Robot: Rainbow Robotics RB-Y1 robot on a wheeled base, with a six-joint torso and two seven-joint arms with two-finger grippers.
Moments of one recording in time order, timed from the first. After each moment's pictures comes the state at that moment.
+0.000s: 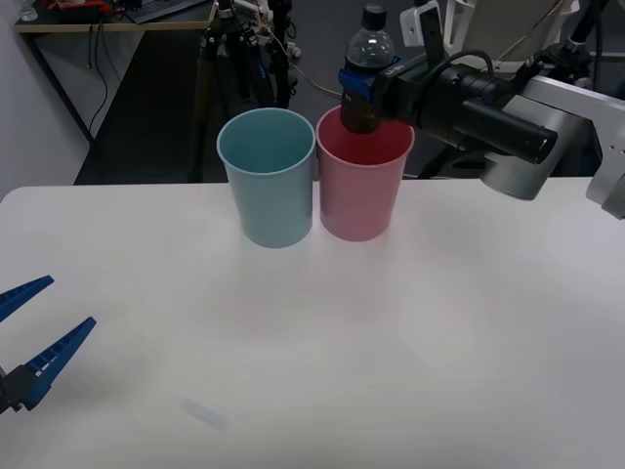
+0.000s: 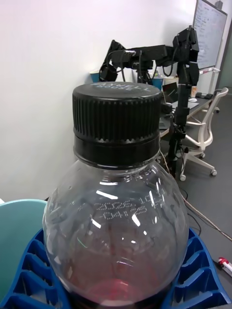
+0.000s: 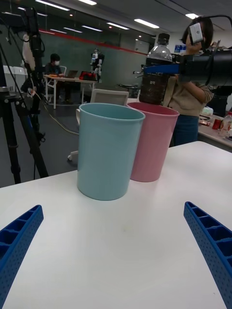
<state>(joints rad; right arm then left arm) -1.07 -0.81 0.98 -1.24 -0.13 -0.09 0.50 0.35 0.40 0.52 -1.66 -0.96 -1.22 0.00</state>
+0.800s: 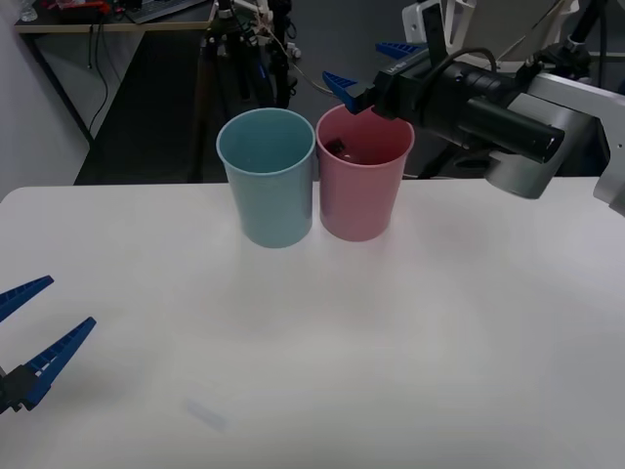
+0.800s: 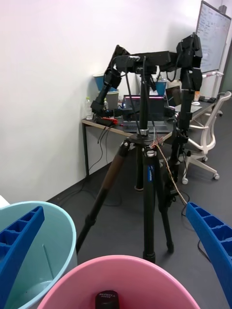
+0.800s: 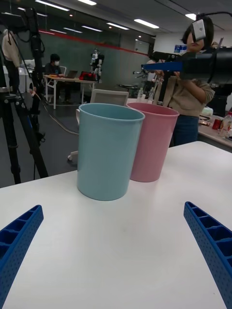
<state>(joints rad) -1.07 -0.83 0.98 -1.27 -0.13 -0.10 0.50 0.35 0.40 0.52 -1.66 -0.96 -1.22 0.00</state>
